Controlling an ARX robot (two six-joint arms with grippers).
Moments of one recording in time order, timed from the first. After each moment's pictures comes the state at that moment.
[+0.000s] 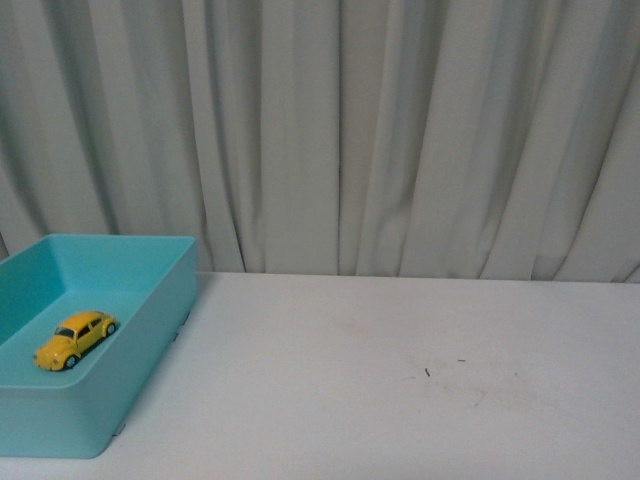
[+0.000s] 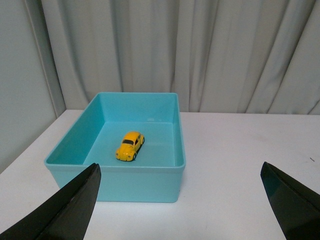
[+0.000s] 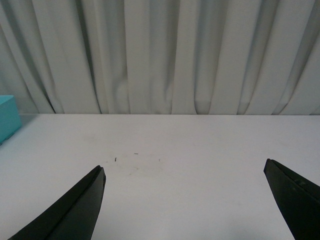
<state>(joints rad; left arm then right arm) 0.00 0.00 0.01 0.00 0.00 0.00 0.00 0.00 0.01 0.00 0.00 -0.01</state>
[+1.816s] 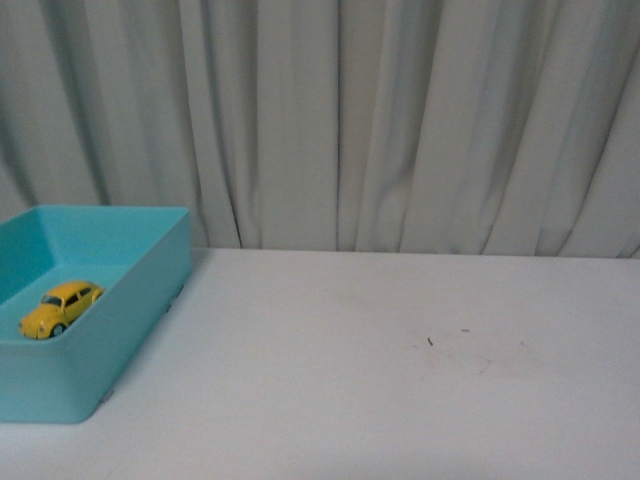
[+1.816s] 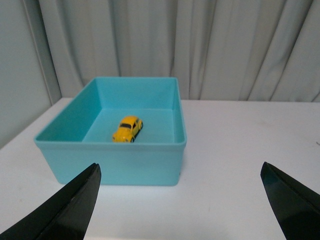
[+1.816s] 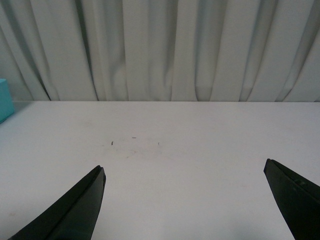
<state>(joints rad) 0.00 0.00 0.01 0.00 0.00 0.00 0.00 0.00 0.01 0.00 0.00 -0.01</state>
